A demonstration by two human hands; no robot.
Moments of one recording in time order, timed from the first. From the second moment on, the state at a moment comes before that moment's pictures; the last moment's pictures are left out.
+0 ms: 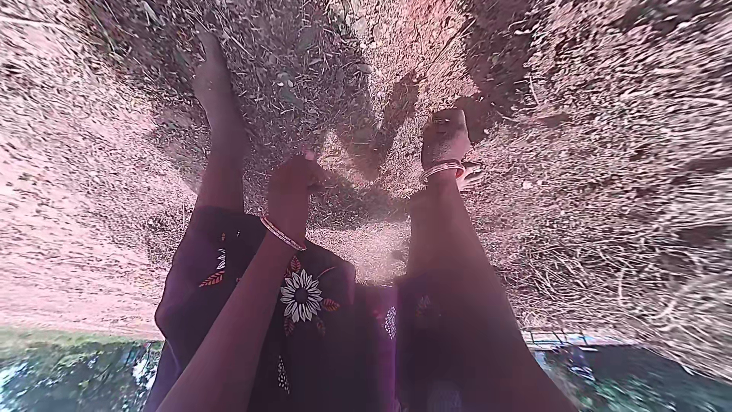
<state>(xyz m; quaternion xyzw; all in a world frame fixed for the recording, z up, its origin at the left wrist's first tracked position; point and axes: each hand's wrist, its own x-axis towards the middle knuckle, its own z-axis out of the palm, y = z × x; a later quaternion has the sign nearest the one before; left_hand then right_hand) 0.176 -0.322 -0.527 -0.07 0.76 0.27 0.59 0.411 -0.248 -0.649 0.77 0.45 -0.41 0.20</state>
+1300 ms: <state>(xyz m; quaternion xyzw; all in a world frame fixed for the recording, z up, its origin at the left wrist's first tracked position) 0.179 -0.321 -0.528 -0.09 0.76 0.32 0.56 0.433 -0.329 -0.707 0.54 0.50 -0.51 0.45</state>
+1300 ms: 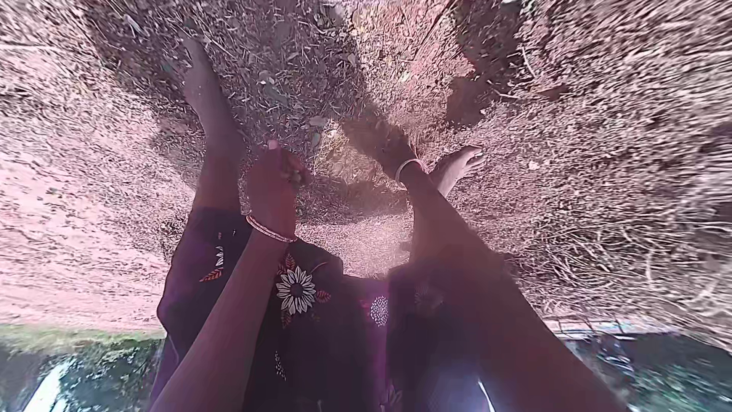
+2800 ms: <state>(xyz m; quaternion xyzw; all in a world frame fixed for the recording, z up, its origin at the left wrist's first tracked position) 0.180 -0.325 -0.513 -0.01 0.73 0.33 0.60 0.444 -0.294 -0.643 0.51 0.44 -0.63 0.38</state>
